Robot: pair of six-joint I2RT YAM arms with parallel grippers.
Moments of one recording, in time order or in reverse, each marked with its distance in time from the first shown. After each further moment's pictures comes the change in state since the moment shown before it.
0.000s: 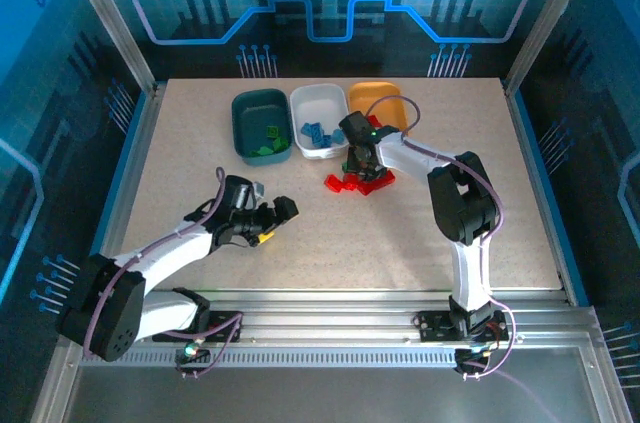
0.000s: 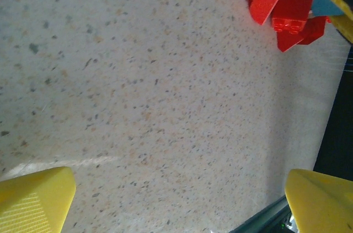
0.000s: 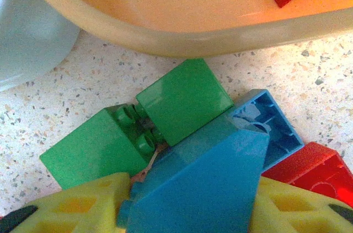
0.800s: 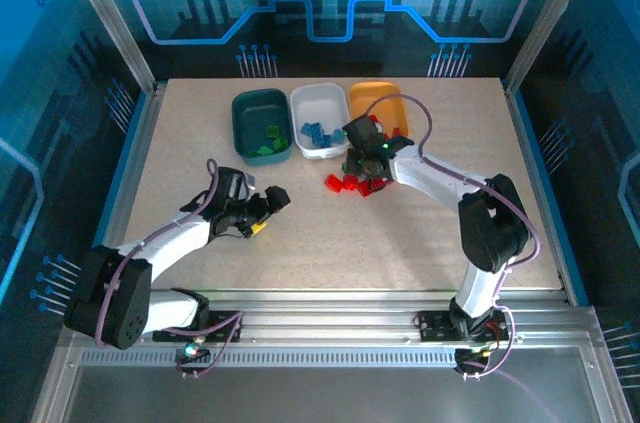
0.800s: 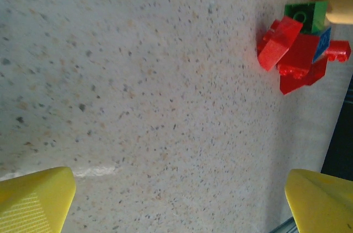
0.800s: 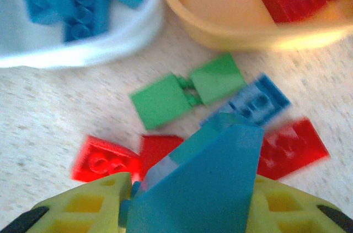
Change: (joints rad) left arm 0.113 0.055 0.043 -0.019 0.000 0.031; right arm 0.067 -0.237 -0.126 0.094 0.002 -0.105
